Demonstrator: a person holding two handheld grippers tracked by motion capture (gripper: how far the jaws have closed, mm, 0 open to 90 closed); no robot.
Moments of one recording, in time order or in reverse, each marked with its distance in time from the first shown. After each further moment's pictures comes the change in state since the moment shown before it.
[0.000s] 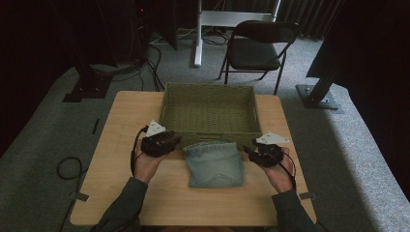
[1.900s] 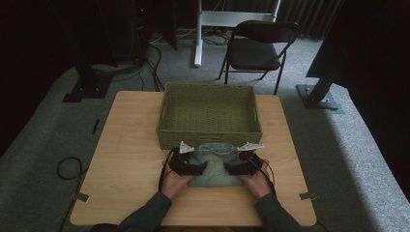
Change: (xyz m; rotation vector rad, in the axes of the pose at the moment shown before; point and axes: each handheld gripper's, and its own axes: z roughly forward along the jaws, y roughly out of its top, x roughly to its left) left arm -0.050 -0.059 0.083 0.211 -0.067 -0.105; right arm 0.029 -0.039 0.073 0.202 0.142 0.170
